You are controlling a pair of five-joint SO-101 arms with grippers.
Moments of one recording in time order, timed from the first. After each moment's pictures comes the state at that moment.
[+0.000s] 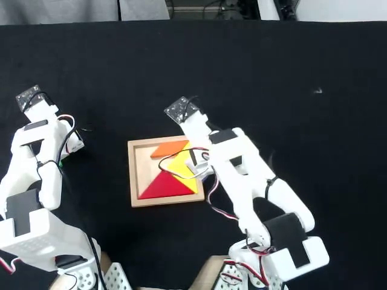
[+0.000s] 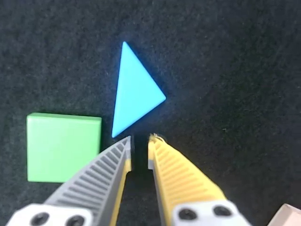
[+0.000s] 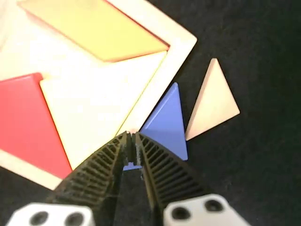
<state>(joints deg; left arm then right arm) -23.5 7.4 31.5 43.0 15.3 -19.9 -5.5 42.6 50.3 20.2</state>
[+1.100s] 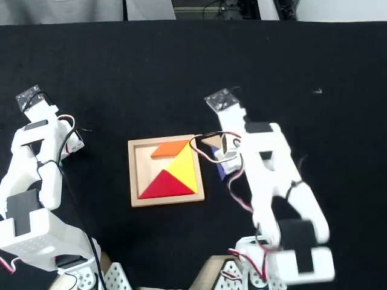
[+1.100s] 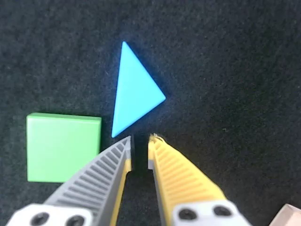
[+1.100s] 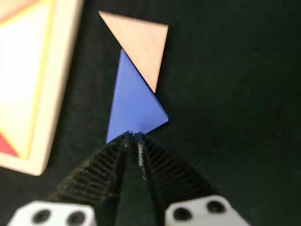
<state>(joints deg) -23.5 7.4 31.5 43.0 15.3 -4.8 -12.4 41.2 57.7 23.2</state>
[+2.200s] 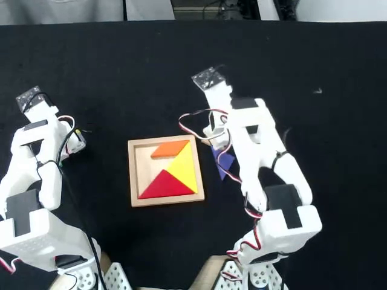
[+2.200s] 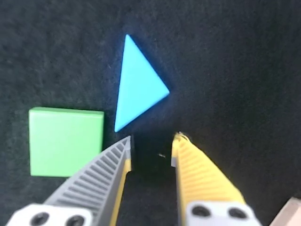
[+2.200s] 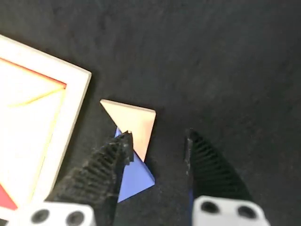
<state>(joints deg) -23.5 7.3 31.5 45.2 13.7 -8.2 8.0 20.2 58.0 21.7</state>
